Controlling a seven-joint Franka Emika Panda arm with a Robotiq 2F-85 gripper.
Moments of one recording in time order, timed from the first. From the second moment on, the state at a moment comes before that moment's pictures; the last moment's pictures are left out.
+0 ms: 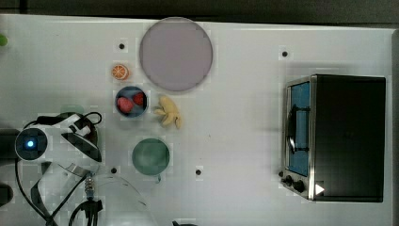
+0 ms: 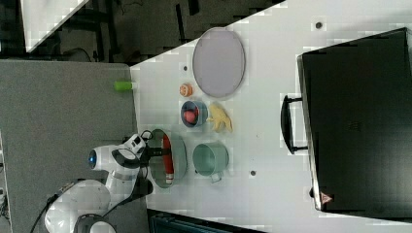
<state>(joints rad) 0.07 0.70 0.64 -2.05 -0.53 1.04 0.32</state>
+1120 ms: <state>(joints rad) -0.15 0.21 0.84 -1.92 -0.04 0.52 0.09</state>
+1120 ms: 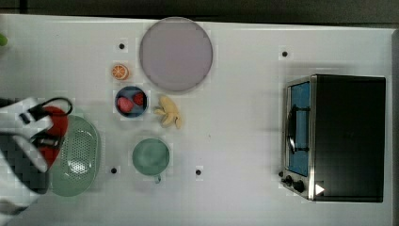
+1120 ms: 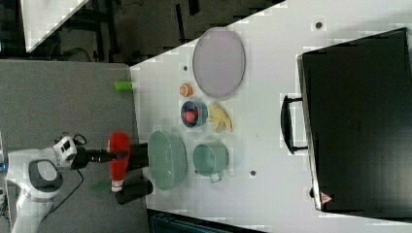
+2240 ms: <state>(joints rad) -0.50 0.28 0.34 -1.94 -0.04 0.52 -0.39</state>
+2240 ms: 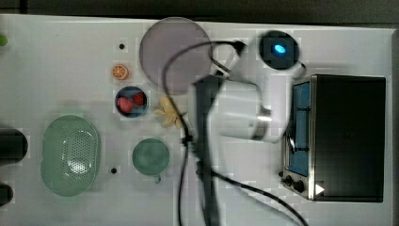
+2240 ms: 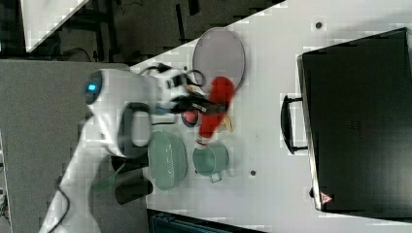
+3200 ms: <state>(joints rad) -0.45 0.43 0.36 -2.24 -0.03 0.90 -0.39</state>
